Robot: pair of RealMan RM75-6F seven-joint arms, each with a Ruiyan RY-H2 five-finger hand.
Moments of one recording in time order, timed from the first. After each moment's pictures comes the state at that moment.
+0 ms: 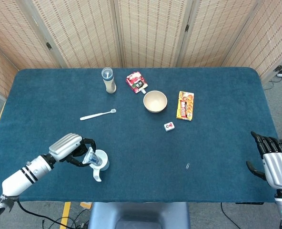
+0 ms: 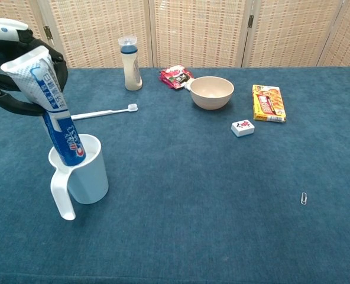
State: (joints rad) left arm -0.73 -0.95 -0.06 -1.78 1.65 0.88 -0.61; right arm 0.07 -1.09 0.07 -1.64 -1.54 1.53 -0.09
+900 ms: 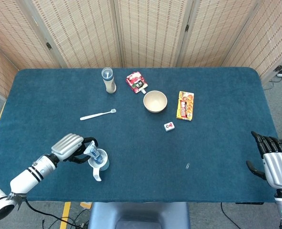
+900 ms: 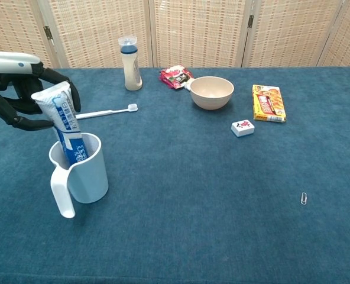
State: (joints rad) left arm -0.73 -1.04 -0.04 -1.73 1.52 0.85 -0.37; right arm 0.07 -1.09 0.07 -1.64 -1.53 1.53 -0.09
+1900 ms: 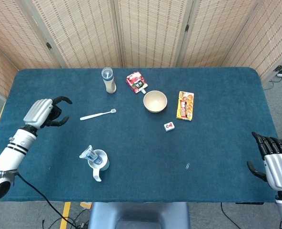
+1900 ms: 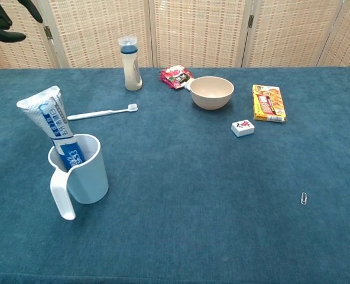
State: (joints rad) left arm -0.75 -1.05 -0.21 -1.53 1.19 0.89 -0.32; right arm 0.05 -1.08 0.07 -1.65 -1.56 1.56 -0.09
